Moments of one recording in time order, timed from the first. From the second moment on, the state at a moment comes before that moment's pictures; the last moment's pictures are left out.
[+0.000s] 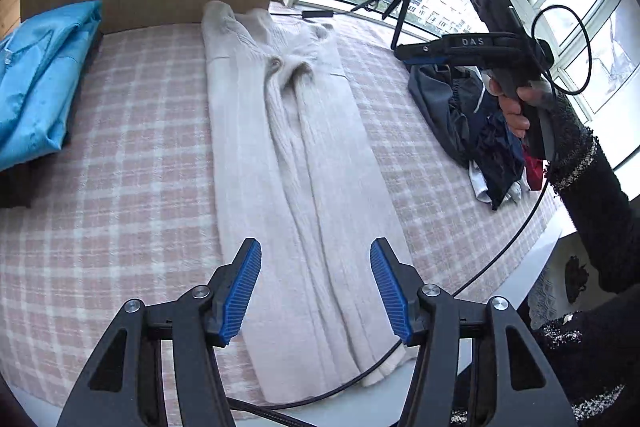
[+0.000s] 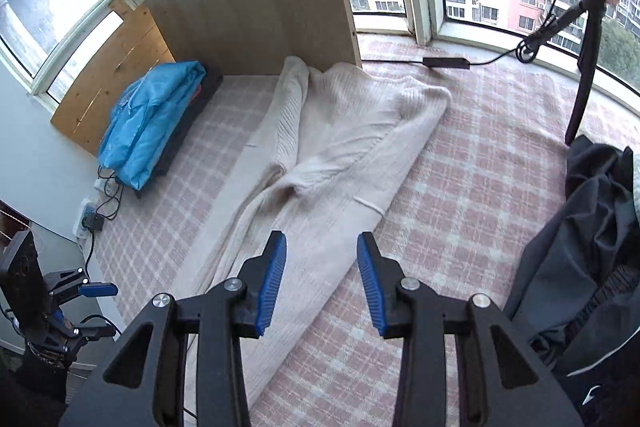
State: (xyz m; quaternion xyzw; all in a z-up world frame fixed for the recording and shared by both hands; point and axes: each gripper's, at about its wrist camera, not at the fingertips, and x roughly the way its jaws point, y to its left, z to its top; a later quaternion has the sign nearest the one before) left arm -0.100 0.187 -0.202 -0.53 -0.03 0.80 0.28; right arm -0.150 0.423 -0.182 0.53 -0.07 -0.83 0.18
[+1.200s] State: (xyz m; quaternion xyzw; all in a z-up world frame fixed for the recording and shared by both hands) left arm -0.064 0.229 -0.252 -0.58 -0.04 0.81 0.07; right arm -0.222 0.332 -0.235 0.53 0.23 -0.68 0.45
